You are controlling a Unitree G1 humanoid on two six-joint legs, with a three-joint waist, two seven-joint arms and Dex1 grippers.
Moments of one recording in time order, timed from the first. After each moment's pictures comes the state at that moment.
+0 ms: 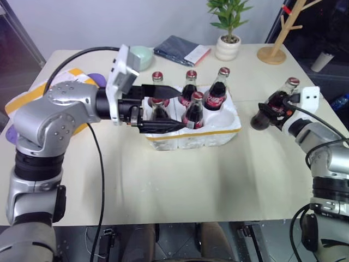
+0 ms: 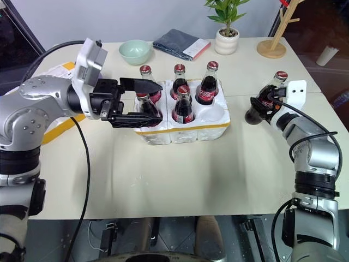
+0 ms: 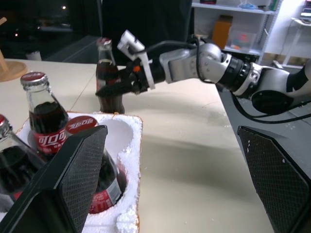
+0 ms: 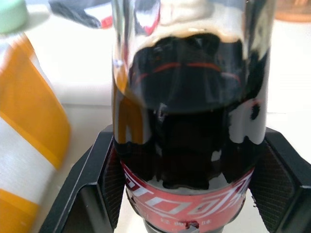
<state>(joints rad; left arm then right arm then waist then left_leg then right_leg) -0.83 0.71 -0.01 -0.28 -0.82 0.85 -1.05 -0.51 -0.64 -0.34 0.14 0.46 0.60 0.42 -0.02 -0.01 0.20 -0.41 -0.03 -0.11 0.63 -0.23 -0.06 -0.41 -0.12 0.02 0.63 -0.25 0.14</state>
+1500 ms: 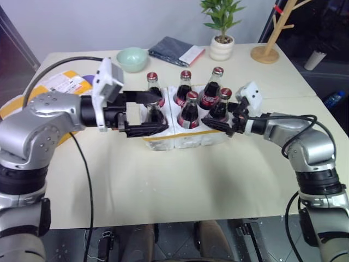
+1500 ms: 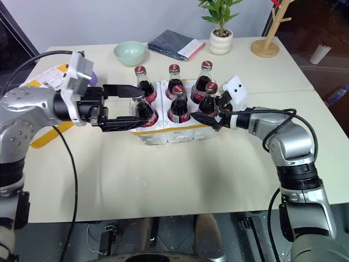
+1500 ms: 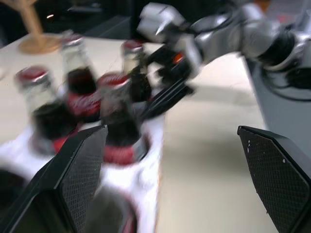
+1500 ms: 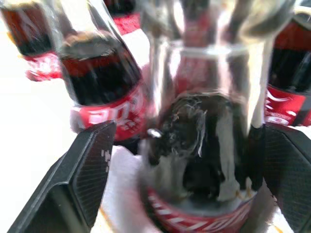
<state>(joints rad) -0.65 0.84 0.10 -0.33 -0.78 0.82 -0.98 -0.60 -0.68 -0.05 -0.15 0.59 0.80 0.78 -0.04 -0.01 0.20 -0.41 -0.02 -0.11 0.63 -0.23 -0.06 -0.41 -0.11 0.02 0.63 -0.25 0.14</state>
